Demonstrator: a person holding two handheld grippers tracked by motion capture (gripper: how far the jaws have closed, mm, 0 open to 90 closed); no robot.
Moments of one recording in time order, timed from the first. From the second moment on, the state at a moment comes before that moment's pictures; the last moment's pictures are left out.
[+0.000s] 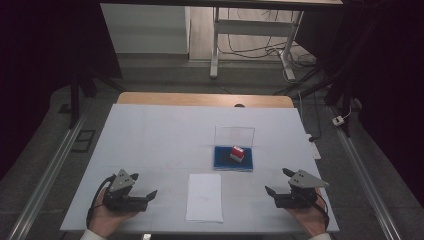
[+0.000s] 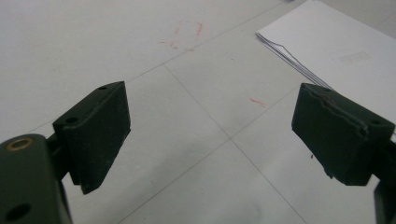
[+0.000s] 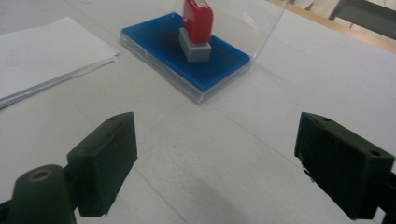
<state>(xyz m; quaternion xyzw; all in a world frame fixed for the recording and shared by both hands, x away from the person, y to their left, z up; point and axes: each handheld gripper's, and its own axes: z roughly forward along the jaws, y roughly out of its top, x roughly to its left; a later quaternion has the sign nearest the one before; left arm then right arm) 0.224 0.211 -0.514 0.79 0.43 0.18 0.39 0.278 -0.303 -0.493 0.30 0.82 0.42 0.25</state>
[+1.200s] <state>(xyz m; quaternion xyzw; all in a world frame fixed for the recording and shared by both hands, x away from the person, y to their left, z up) 0.228 0.215 -0.516 0.79 0.44 0.19 0.39 0.284 -0.300 -0.484 0.30 0.82 0.43 0.22</state>
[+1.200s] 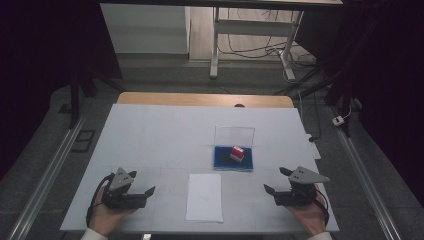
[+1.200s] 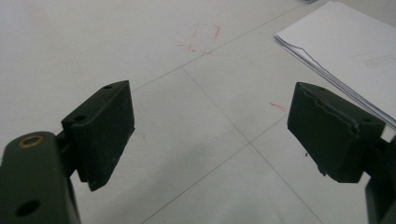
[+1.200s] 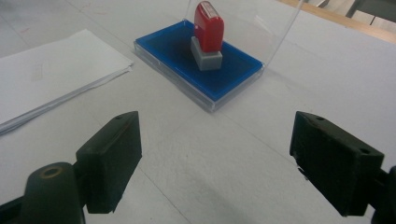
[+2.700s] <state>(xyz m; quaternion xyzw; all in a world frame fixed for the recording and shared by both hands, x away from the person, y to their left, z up) 0.231 0.211 -0.519 0.80 0.44 0.19 0.37 0.355 -0.233 -0.418 0.28 0.85 0.41 0.17</state>
